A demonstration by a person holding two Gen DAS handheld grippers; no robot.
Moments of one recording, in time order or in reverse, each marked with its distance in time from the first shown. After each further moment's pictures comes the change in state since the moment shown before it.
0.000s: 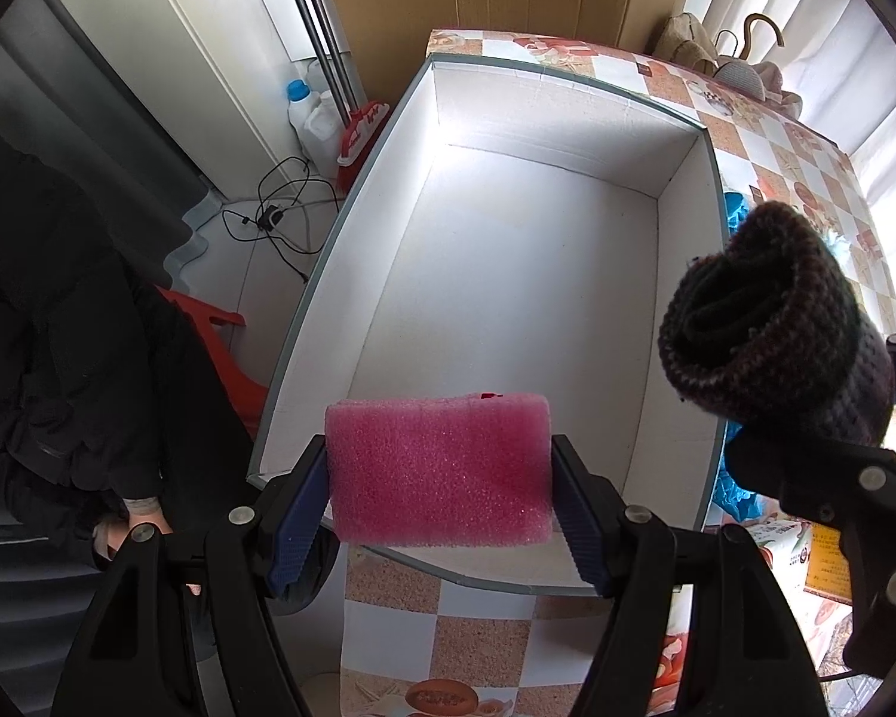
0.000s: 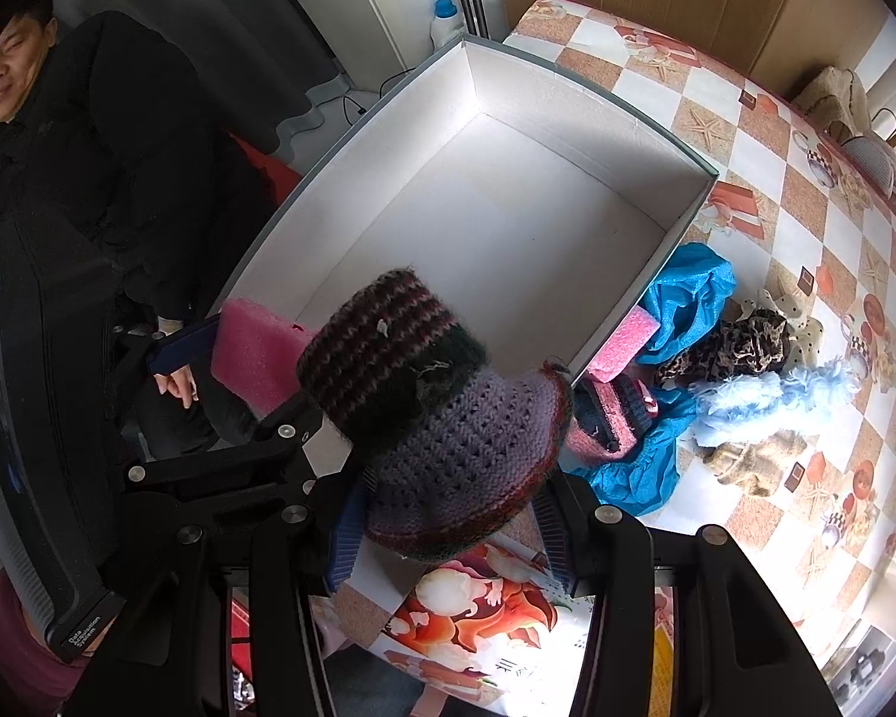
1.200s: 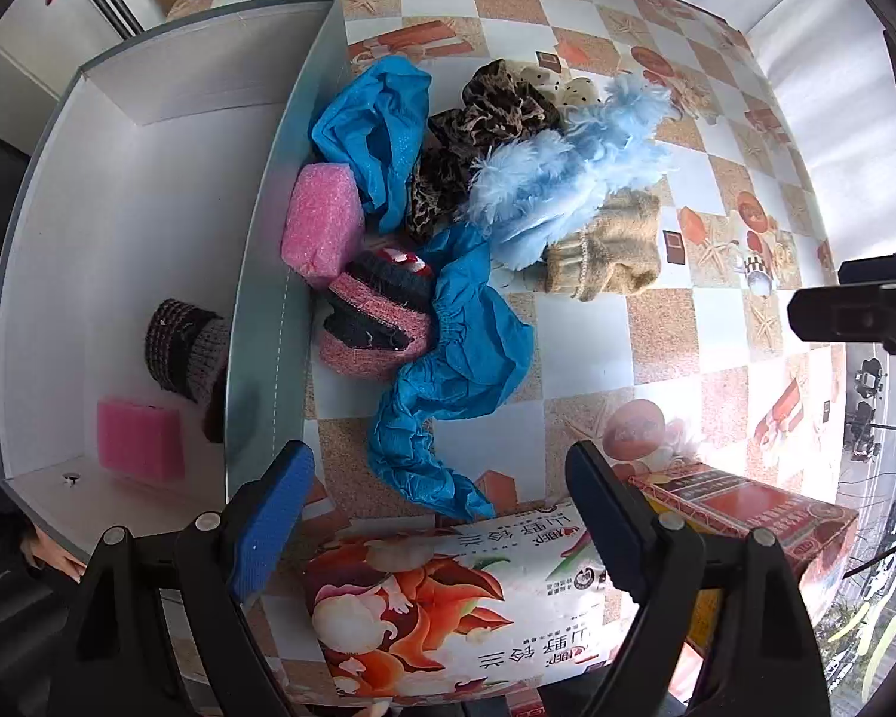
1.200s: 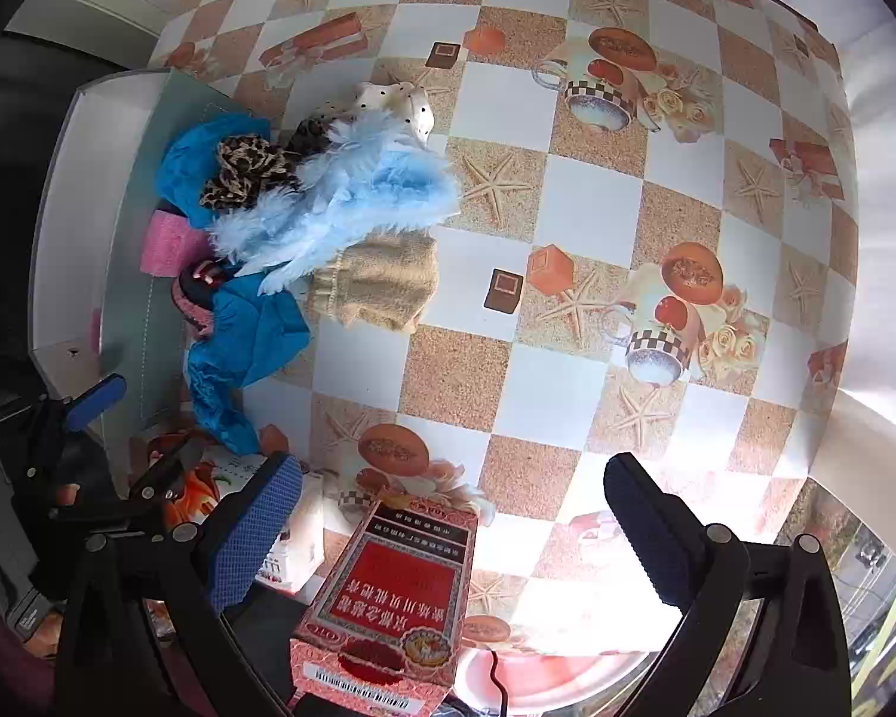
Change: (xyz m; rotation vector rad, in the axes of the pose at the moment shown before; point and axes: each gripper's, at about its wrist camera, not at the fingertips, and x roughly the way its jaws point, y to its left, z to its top) left arm 0.030 -0.187 0.004 0.129 0.237 -0.170; right arm -0.008 -0.265 -0.067 0.322 0.228 -0.081
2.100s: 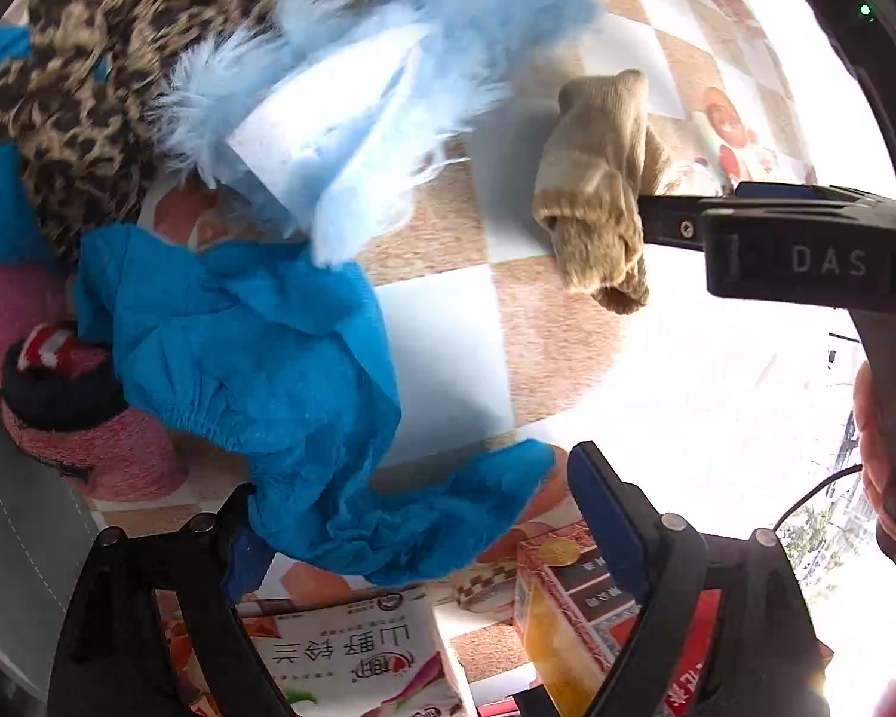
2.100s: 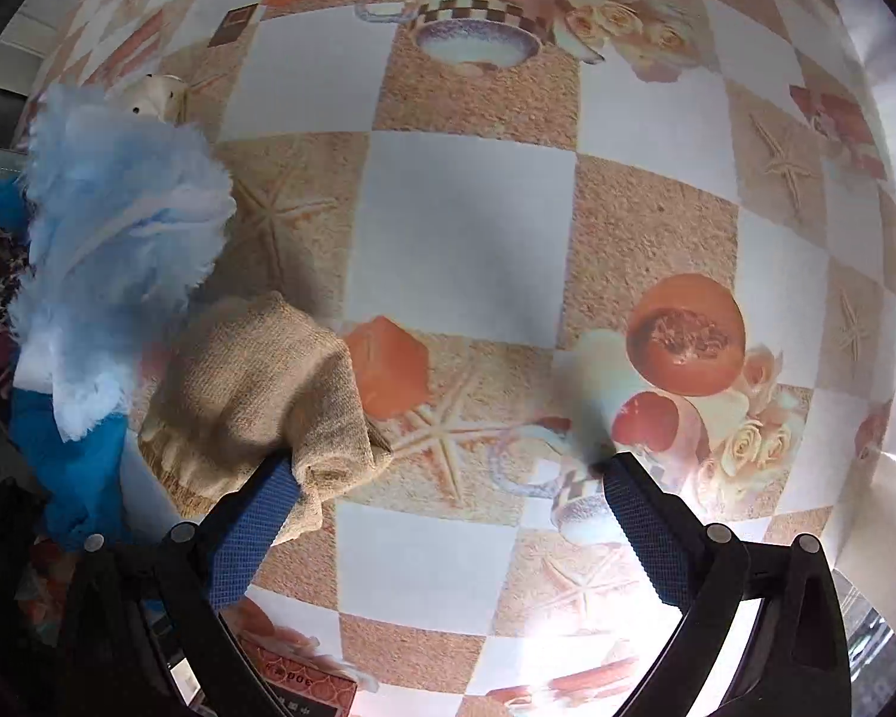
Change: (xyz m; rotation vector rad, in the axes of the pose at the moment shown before) left arm 0.078 -0.081 0.029 0.160 0.216 -0.149; right arm 0.098 -0.092 0.020 0.099 -0.050 -0.065
